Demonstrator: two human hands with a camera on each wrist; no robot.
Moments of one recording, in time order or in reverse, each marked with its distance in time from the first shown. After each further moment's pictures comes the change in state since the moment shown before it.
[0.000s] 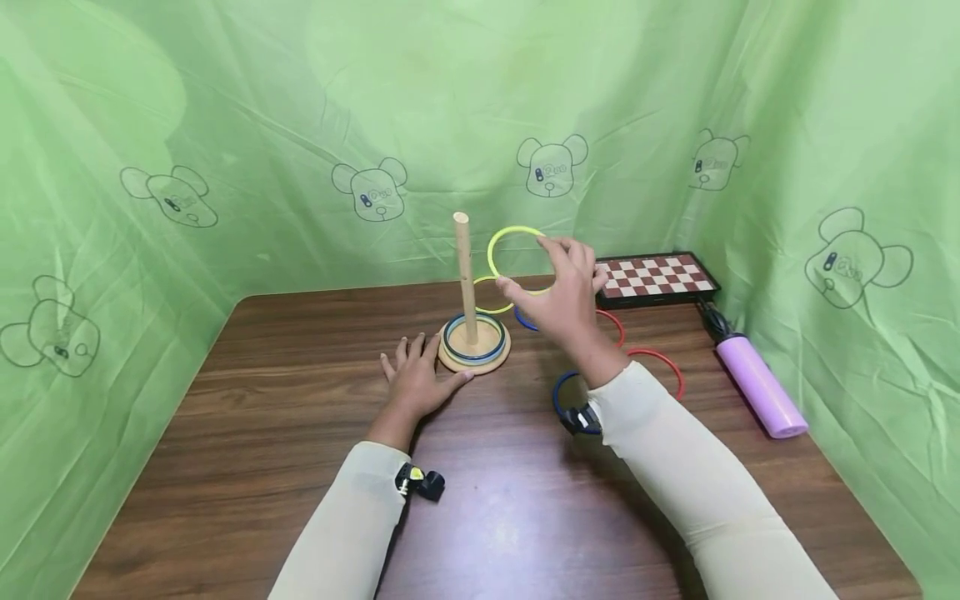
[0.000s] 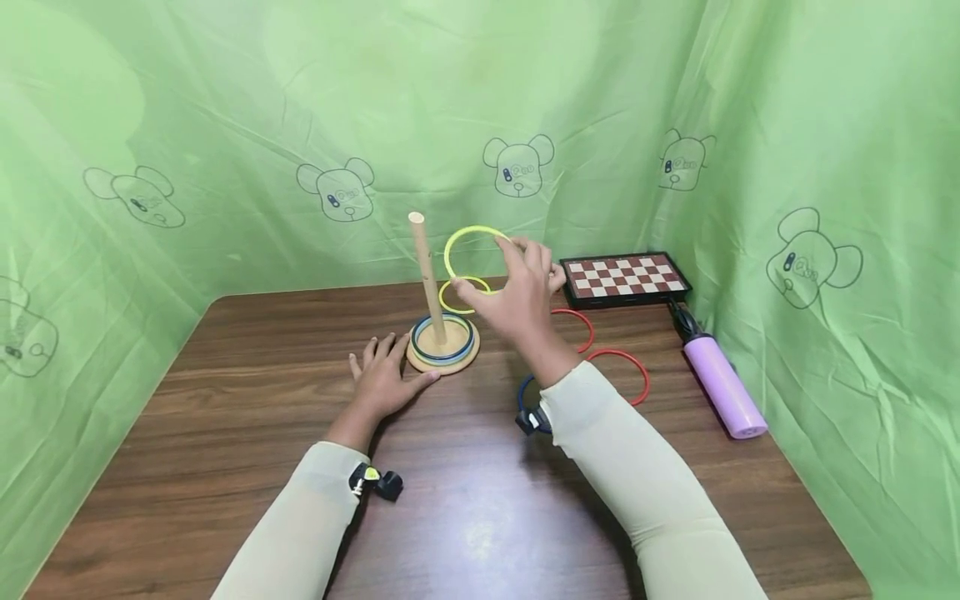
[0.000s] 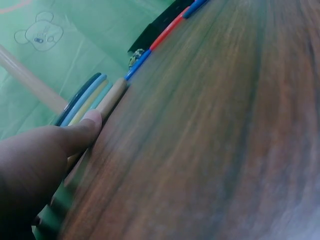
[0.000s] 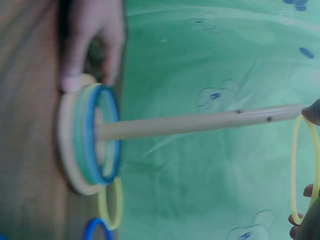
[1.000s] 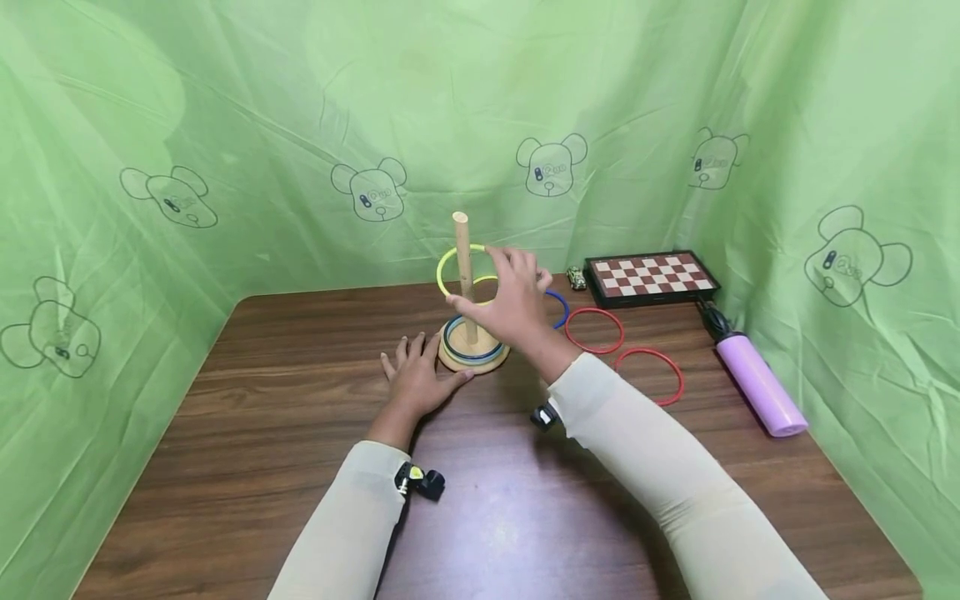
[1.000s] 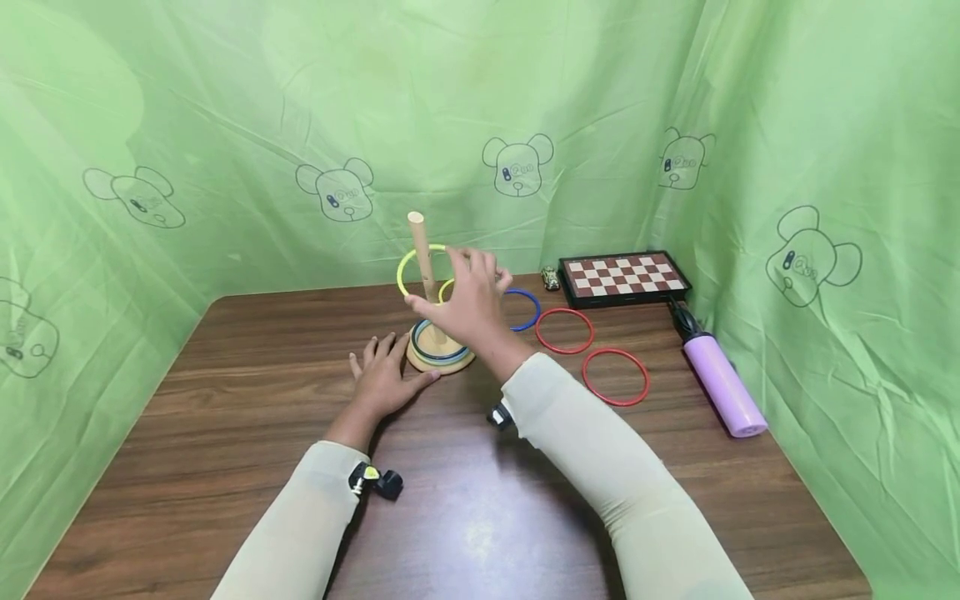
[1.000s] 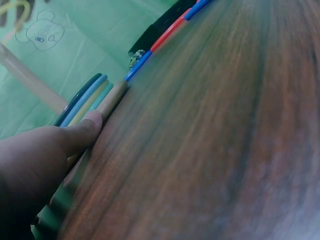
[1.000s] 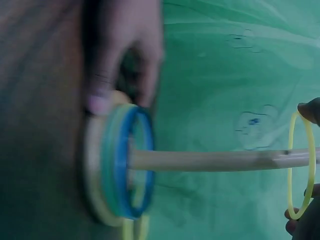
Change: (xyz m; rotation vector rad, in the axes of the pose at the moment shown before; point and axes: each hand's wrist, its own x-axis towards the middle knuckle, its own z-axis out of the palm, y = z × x) left_hand 0.000 0.000 0.000 0.006 0.018 0.031; right_hand -0.002 -0.024 0.054 -0.129 -0.234 -0.010
